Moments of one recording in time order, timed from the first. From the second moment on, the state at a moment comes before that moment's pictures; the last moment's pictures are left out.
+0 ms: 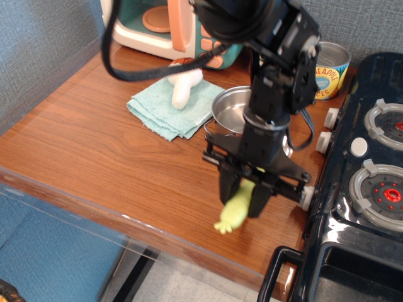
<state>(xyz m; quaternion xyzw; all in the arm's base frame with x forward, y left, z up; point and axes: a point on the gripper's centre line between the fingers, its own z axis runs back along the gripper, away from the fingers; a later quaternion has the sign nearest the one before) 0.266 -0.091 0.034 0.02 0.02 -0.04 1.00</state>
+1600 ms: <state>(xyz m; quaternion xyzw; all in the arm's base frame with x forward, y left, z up) 0.278 -0.070 0.049 0.07 -0.05 -0.07 0.99</state>
